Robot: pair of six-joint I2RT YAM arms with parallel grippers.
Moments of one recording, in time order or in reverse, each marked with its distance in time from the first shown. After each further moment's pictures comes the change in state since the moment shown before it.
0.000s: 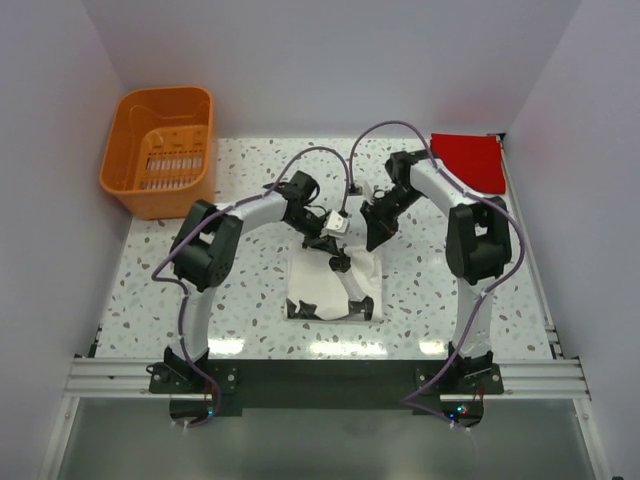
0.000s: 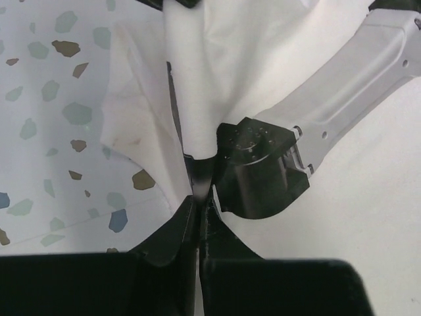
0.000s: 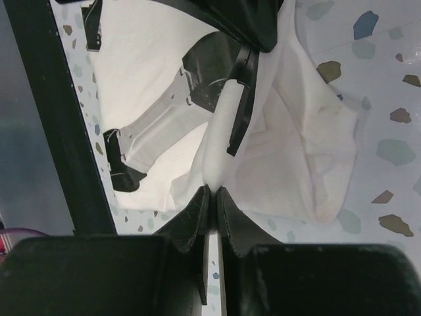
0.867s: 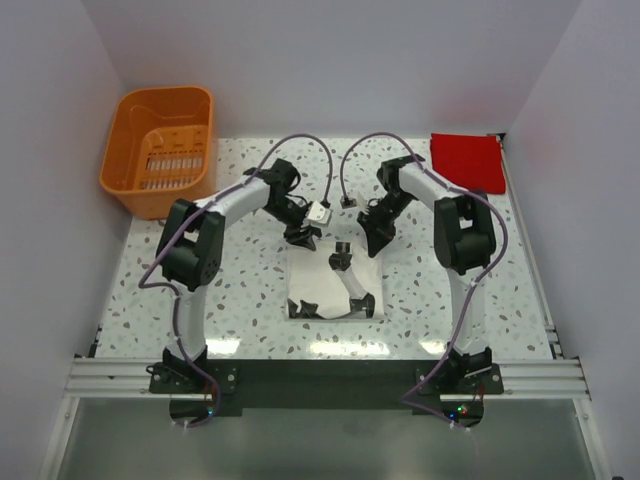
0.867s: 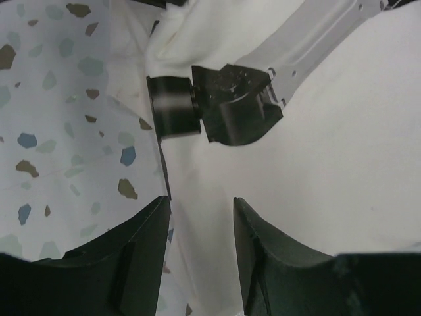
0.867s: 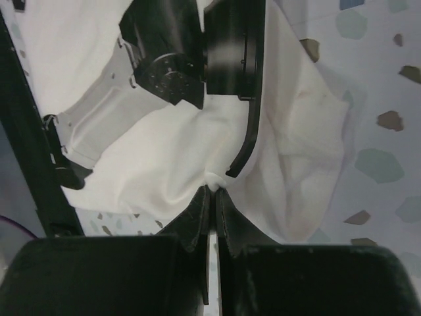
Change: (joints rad) left arm 0.111 -0.054 0.049 -0.259 -0.021 0.212; right arm 0.020 0.152 0.075 -0.020 0.113 -0.102
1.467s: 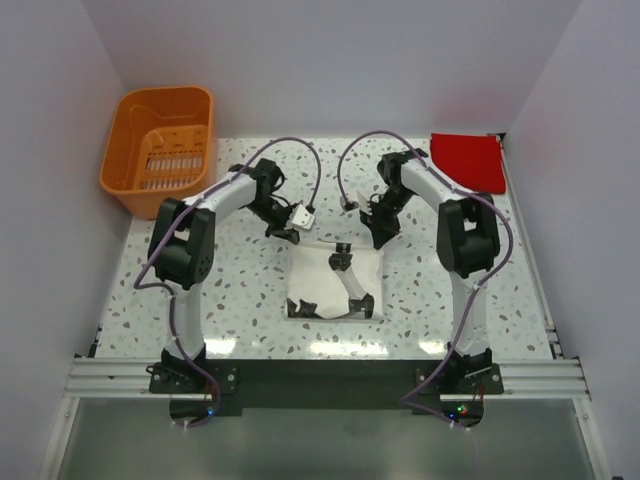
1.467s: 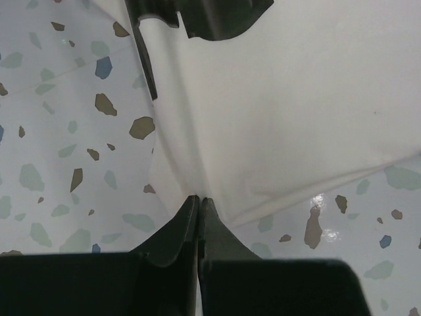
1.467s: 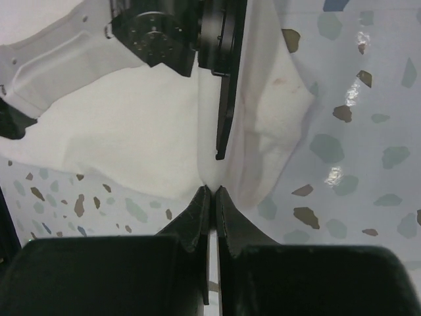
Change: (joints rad) left arm 0.070 -0.034 -0.016 -0.121 -0.119 0.182; right arm 0.007 -0.090 -0.012 -0.005 0.107 -0.247
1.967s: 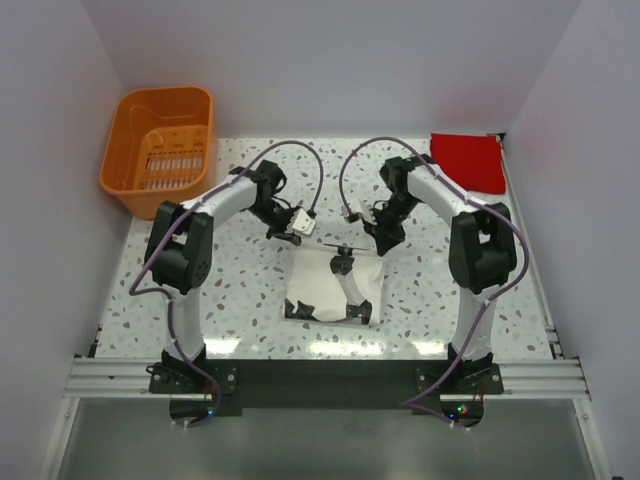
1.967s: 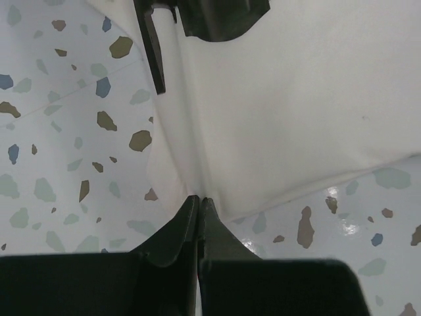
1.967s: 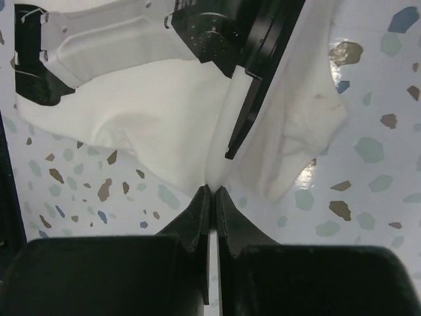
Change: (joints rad) left arm -0.022 -0.011 -0.043 0.049 -0.011 0.017; right arm 0.024 -0.146 -0.170 0.038 0.018 -0.080
